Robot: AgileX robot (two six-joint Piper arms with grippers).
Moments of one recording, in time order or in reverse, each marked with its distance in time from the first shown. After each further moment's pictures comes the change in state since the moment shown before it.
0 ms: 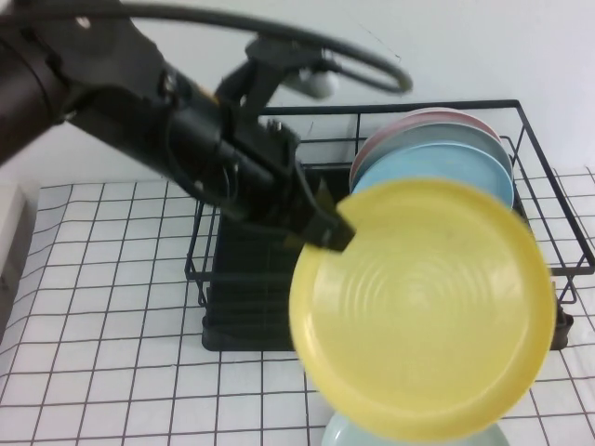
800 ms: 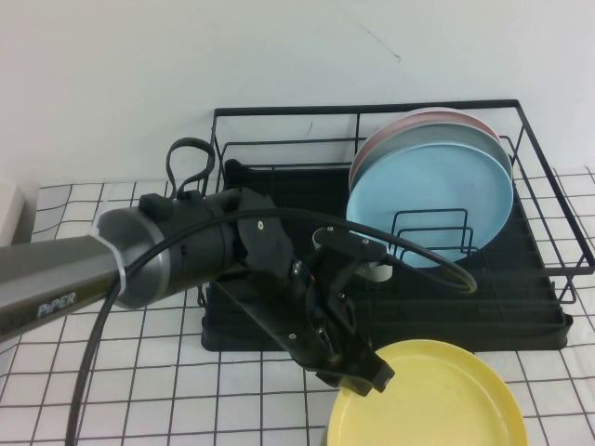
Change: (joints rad) right arm 0.000 0.000 0.000 0.000 0.000 0.000; left arm -0.181 0.233 0.270 0.075 -0.301 -0.137
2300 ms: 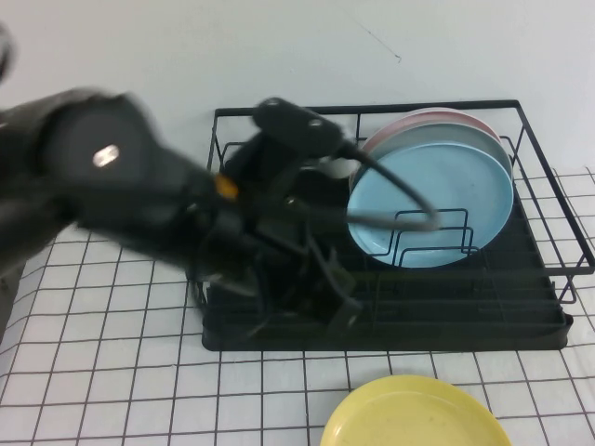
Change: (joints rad) right arm 0.000 0.000 0.000 0.000 0.000 0.000; left arm 0.006 -0.382 -0.025 0.126 0.042 -0.081
